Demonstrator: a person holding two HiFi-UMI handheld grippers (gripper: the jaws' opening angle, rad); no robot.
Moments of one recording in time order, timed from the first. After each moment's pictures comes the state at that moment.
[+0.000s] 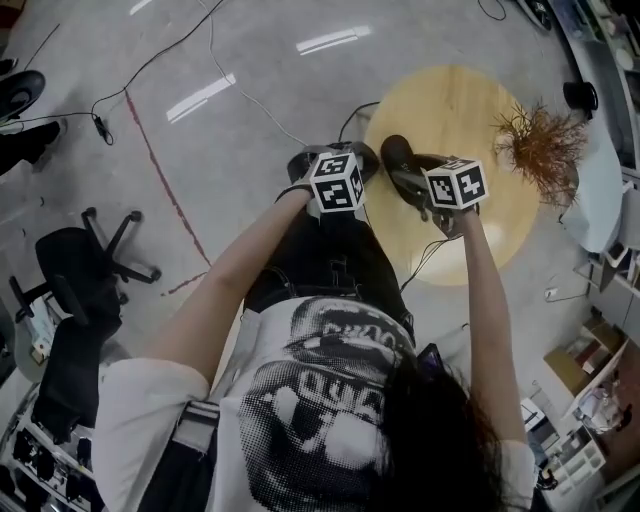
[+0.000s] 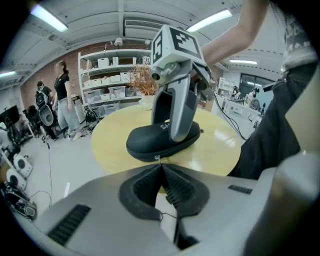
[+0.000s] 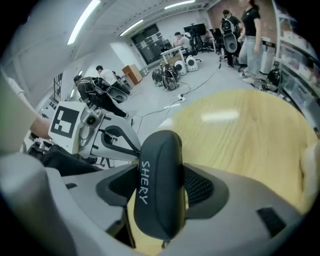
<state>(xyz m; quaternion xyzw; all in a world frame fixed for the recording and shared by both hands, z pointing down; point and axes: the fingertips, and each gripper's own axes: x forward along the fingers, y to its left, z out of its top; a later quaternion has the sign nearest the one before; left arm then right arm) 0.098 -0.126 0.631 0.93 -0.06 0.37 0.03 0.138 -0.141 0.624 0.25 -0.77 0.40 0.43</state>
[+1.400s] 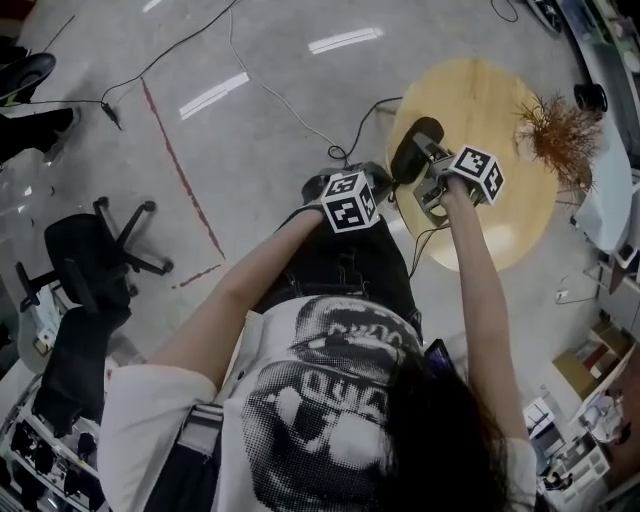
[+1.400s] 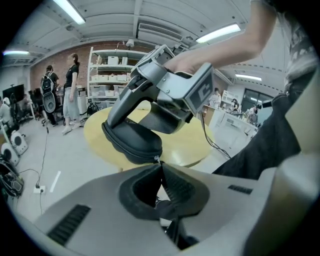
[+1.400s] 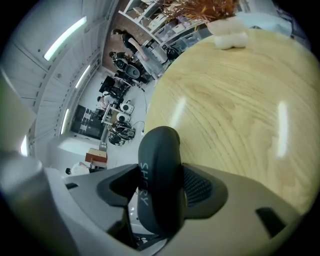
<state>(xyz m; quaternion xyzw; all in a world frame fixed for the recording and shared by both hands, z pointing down) 0.073 -0.039 0.627 0.93 -0.07 0.34 0.11 0.127 -0.149 0.629 0.52 -0.55 0.65 0.07</state>
